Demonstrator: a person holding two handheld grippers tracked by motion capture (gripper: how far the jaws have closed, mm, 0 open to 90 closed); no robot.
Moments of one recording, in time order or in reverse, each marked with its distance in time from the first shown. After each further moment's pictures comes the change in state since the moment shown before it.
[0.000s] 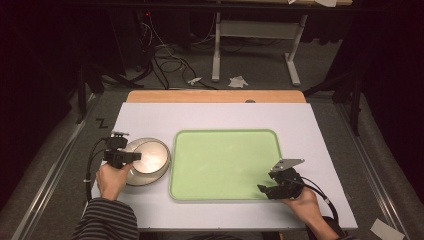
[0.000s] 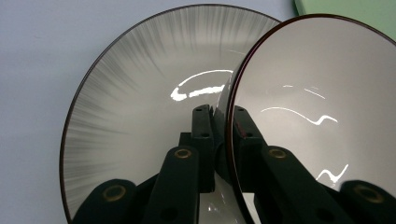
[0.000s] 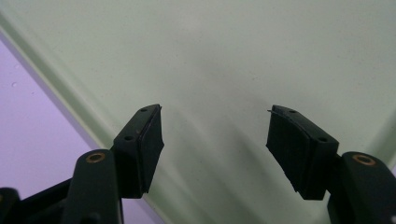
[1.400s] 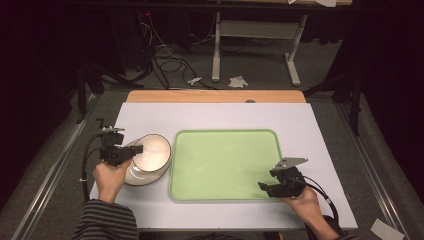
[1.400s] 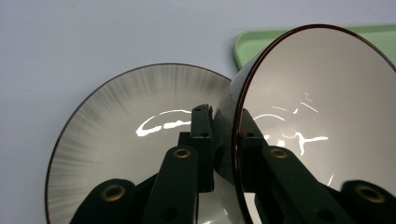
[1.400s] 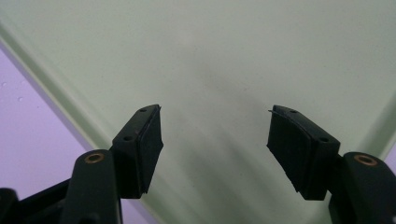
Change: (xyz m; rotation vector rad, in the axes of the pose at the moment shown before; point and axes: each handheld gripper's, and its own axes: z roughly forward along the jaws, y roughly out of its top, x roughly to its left) left arm -0.019 0.006 -0.035 -0.157 -0.108 0.026; right arm -0.003 0.001 -0.005 -0.041 -0.001 0.025
